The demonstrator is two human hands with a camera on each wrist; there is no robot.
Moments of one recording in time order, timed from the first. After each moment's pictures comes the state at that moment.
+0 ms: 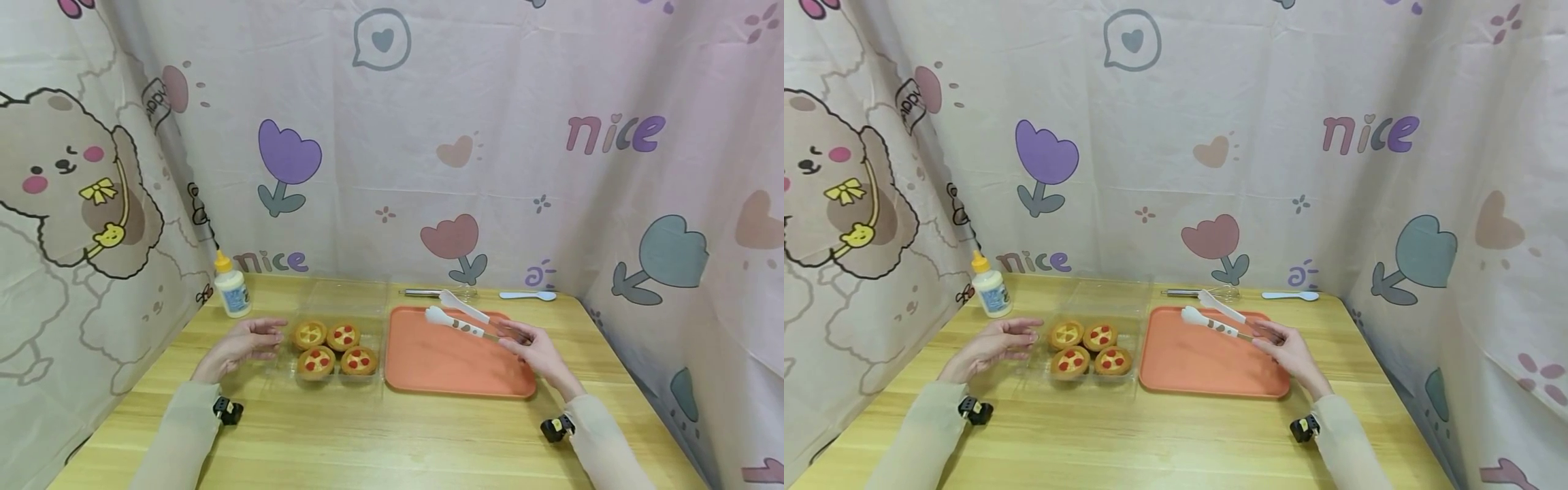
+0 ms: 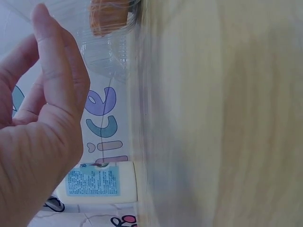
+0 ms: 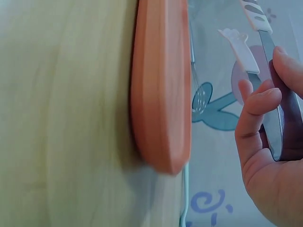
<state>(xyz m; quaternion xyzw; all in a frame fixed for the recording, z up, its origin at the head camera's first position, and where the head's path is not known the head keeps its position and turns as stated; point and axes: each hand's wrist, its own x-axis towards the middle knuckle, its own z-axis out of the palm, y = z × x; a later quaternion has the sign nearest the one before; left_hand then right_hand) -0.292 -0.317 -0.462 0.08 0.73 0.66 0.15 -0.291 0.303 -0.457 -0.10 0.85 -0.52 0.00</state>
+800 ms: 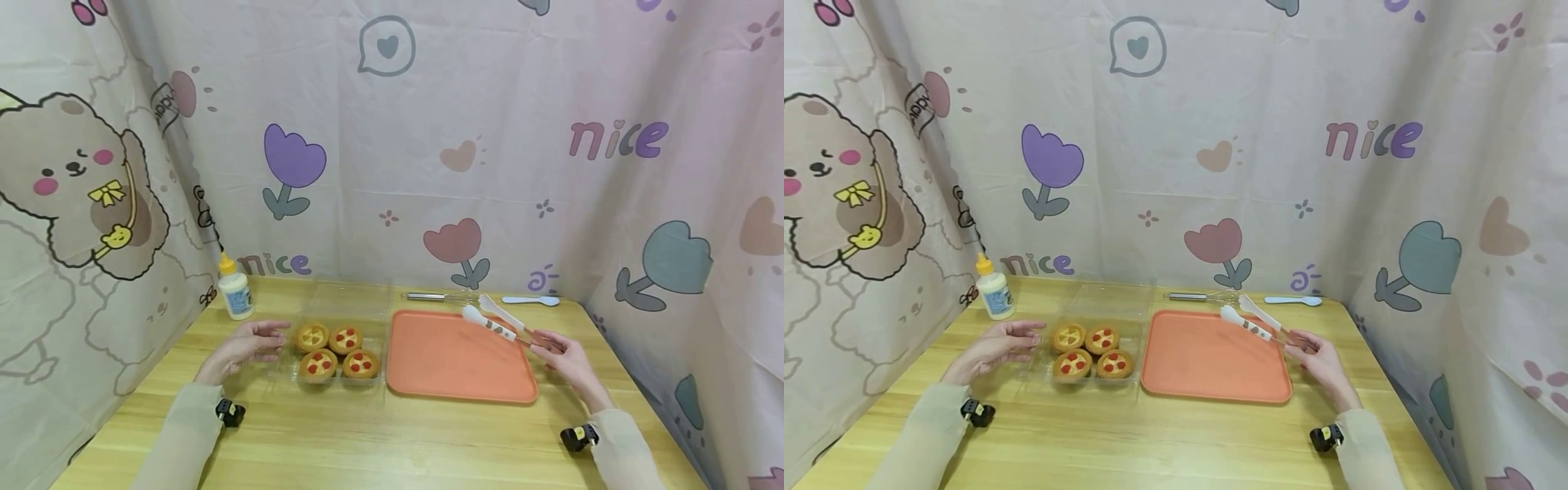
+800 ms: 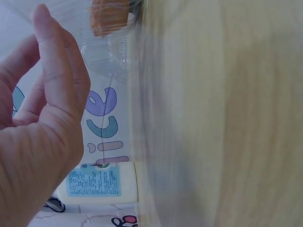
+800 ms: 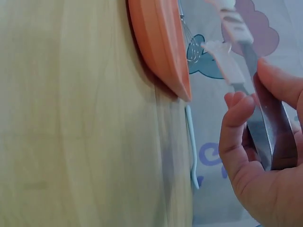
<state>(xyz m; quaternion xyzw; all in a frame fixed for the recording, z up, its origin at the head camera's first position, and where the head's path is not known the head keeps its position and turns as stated) -0.288 -0.314 -0.460 0.07 0.75 0.64 0.14 -0.282 0.351 -0.461 -0.04 0.83 -0.56 -0.02</state>
